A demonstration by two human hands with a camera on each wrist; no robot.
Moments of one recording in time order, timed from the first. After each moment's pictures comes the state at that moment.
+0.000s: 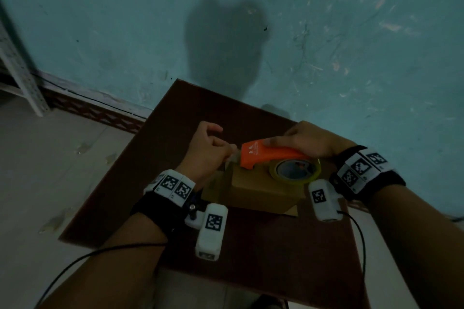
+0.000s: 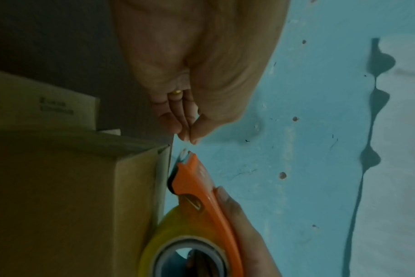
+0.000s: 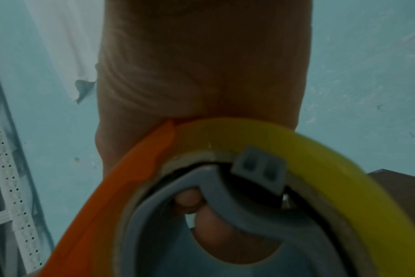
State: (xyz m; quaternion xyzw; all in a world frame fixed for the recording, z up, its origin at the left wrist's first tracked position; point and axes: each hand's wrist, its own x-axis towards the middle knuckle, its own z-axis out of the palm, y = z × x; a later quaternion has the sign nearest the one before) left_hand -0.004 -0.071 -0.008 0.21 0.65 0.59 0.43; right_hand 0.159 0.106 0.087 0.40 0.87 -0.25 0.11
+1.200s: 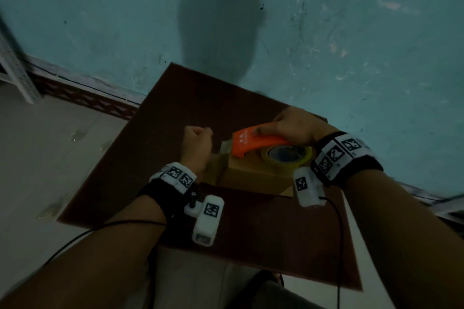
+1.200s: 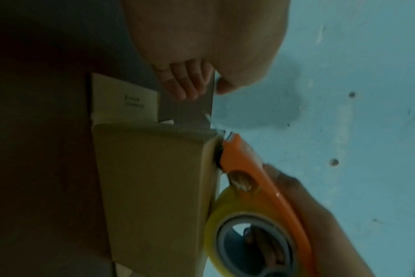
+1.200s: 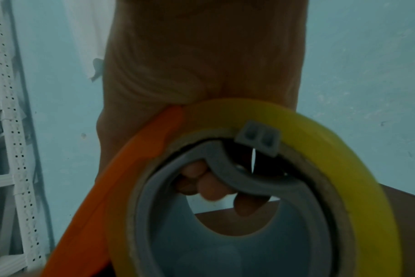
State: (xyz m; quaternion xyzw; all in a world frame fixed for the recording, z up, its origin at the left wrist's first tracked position) left_hand 0.005 -0.062 -0.054 0.04 0.69 0.59 0.41; right_hand 0.151 0.084 0.075 0.41 0.89 -0.19 0.10
